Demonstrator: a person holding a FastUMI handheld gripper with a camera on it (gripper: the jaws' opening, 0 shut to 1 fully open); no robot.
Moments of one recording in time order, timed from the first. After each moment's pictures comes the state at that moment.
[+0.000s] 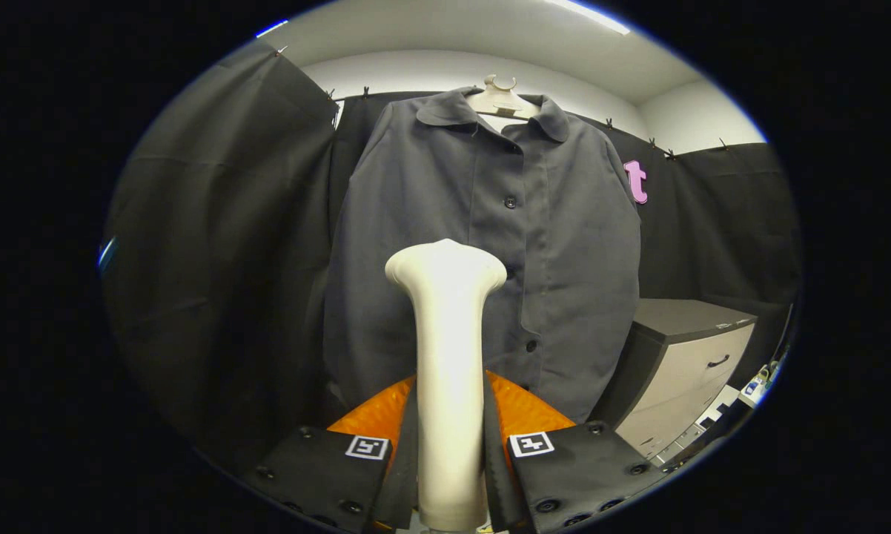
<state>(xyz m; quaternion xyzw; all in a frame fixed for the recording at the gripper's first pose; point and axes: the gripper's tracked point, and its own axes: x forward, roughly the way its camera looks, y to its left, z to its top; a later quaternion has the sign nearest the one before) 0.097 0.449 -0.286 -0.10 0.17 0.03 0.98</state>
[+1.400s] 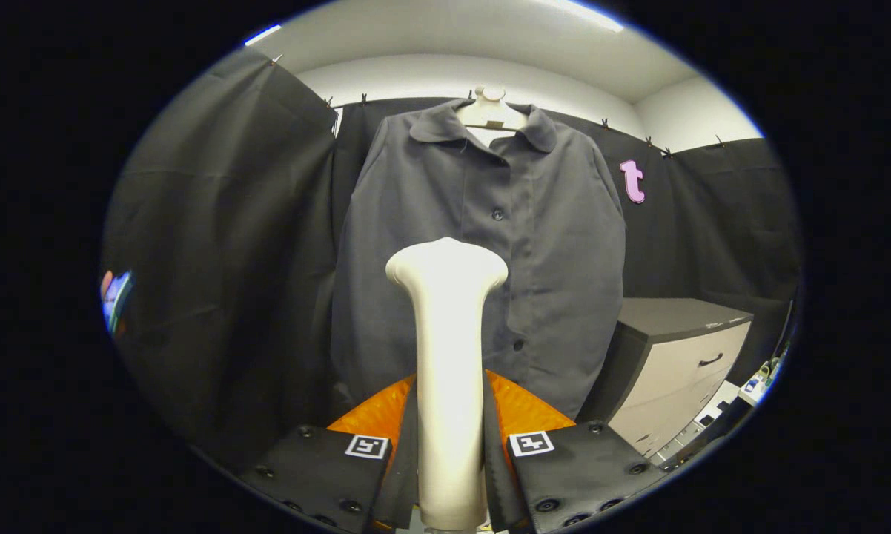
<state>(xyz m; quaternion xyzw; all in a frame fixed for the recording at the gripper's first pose) 0.070 0.441 -0.232 -0.08 0.15 0.04 0.98</state>
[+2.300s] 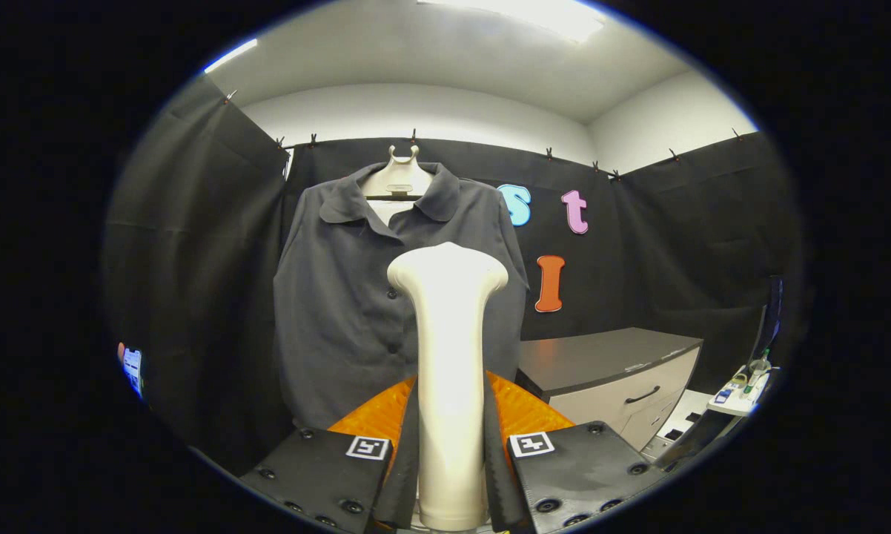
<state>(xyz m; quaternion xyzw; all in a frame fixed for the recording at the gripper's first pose) 0.055 0.331 -0.129 -0.08 0.09 -0.04 0.99</state>
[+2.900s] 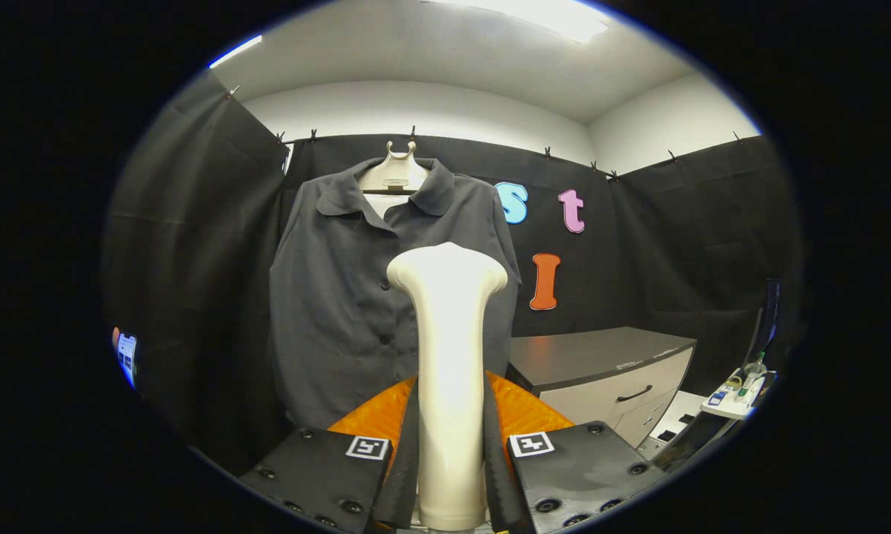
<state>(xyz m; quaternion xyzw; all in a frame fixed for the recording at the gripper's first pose) 0.048 0.326 -0.135 -0.09 0.09 -0.04 0.99</state>
